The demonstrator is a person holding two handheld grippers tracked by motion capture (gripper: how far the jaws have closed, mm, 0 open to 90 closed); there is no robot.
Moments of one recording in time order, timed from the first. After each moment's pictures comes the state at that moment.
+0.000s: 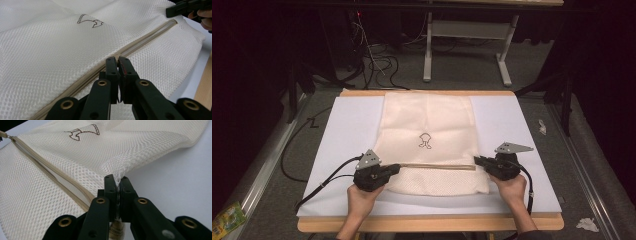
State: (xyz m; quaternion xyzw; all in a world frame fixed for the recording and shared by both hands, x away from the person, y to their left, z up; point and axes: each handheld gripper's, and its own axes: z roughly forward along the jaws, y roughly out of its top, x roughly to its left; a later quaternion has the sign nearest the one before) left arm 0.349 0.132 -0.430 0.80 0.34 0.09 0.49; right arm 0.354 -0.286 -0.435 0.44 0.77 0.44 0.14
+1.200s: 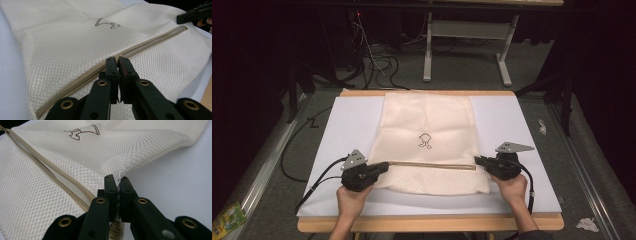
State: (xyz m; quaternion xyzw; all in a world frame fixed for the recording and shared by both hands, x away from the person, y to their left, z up) left arm 0.347 0.160 -0.429 0.78 0.37 0.11 0.50; right arm 0.355 -0.288 -0.433 0.44 0.77 0.44 0.14
